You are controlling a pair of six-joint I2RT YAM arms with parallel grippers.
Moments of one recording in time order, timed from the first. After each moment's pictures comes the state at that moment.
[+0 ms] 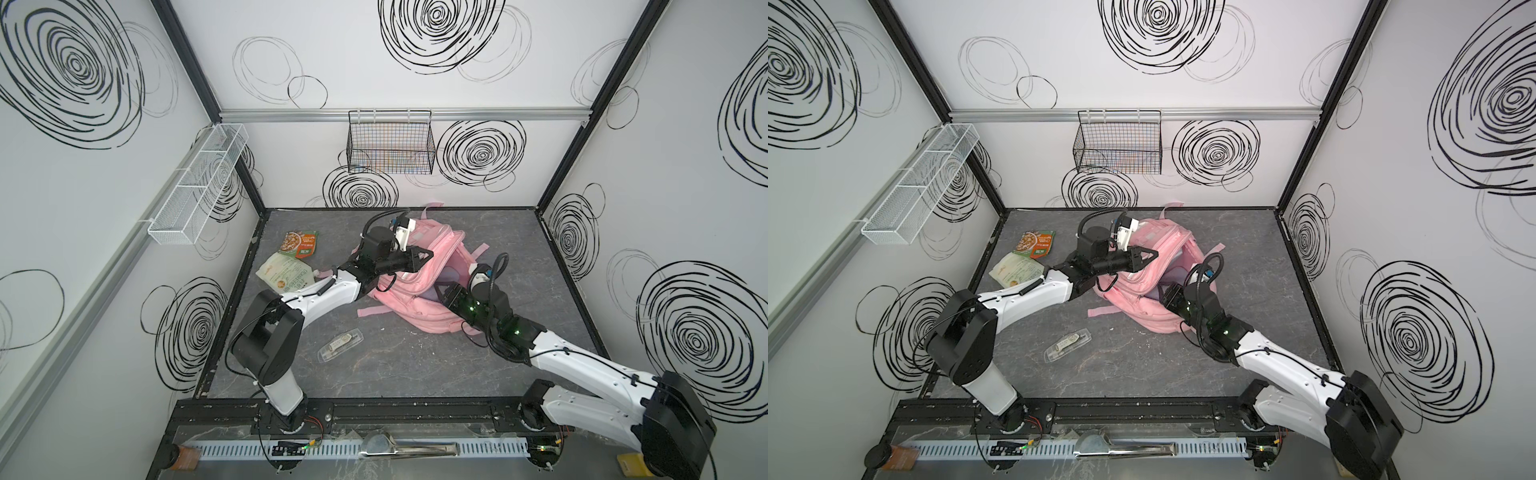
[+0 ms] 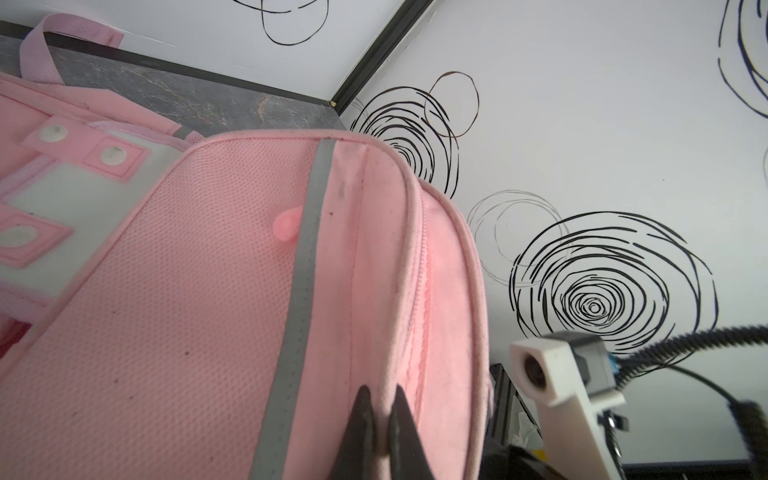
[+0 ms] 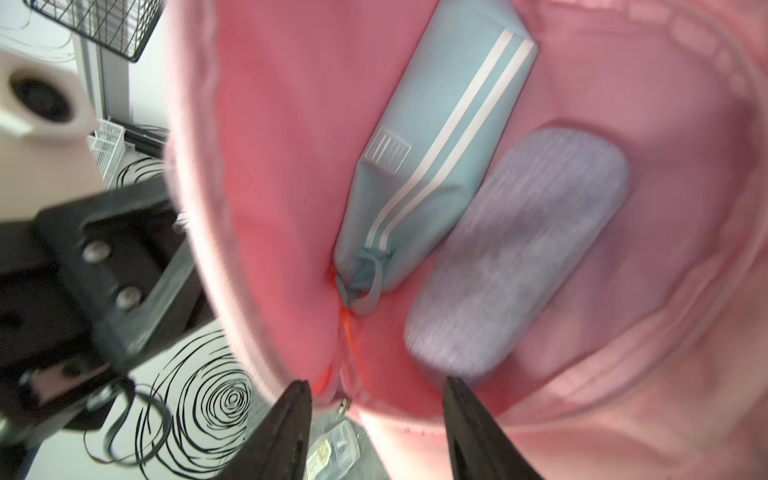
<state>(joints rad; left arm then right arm) -0.58 1.69 1.13 0.25 0.50 -0.67 0.79 1.02 0.54 0.05 0.19 1.05</state>
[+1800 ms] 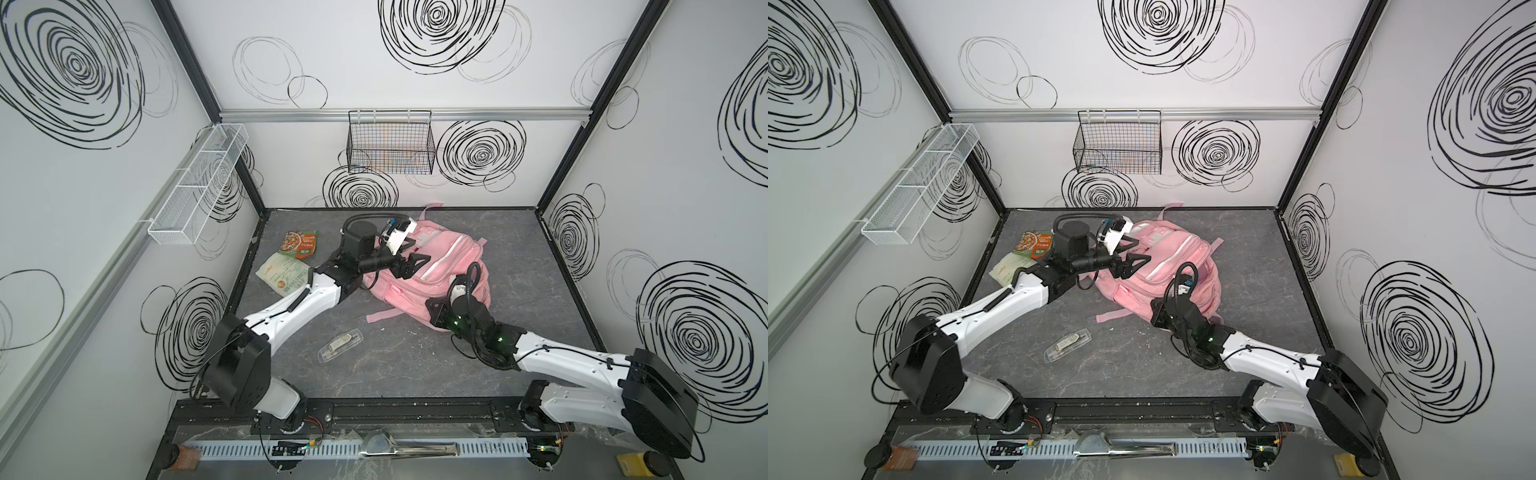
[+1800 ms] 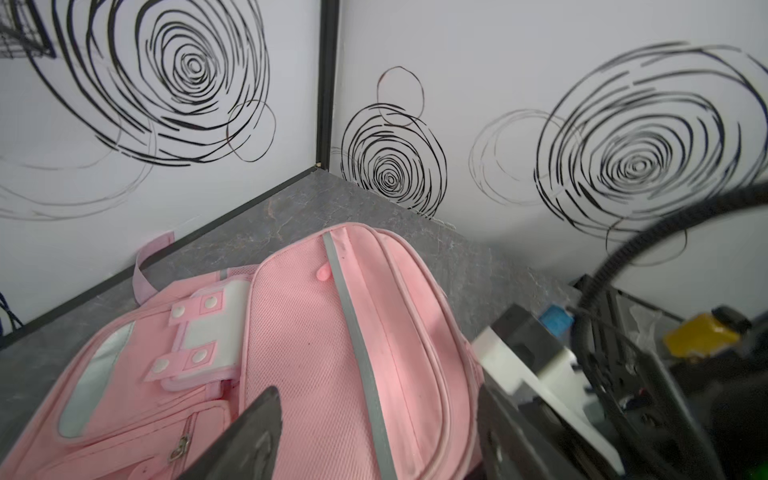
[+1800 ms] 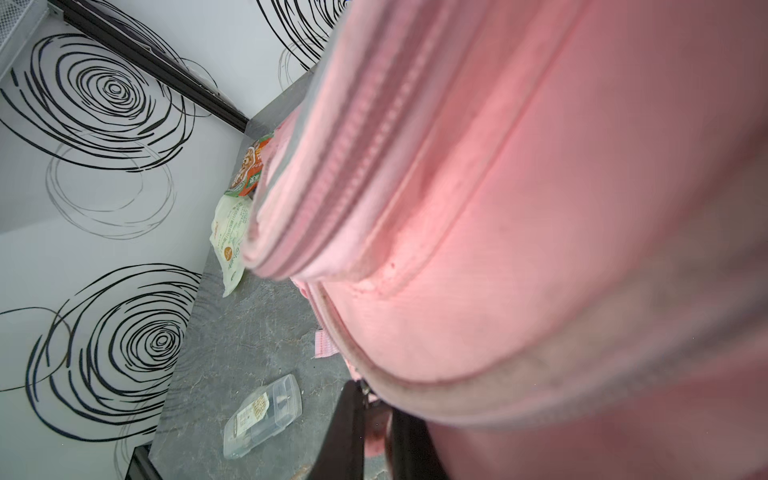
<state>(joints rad) -0.54 1.45 1.07 0.08 0.57 0.11 0.84 1.15 0.48 0.17 0.18 0.95</state>
